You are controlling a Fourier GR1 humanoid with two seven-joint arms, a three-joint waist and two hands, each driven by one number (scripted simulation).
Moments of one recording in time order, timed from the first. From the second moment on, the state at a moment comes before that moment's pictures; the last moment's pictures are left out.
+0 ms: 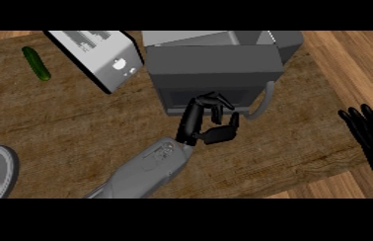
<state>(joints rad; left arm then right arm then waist) -0.74 0.00 -0.85 -0.86 0.63 0.67 -0.51 0.14 -0.48 -0.09 -1.72 -0.32 0.48 -0.56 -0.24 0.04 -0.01</state>
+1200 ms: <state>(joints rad) -0.81 0.00 -0.86 -0.86 0.89 0.81 -0.56 -0.07 -0.68 -0.27 -1.75 -0.14 0.35 -0.55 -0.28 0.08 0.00</state>
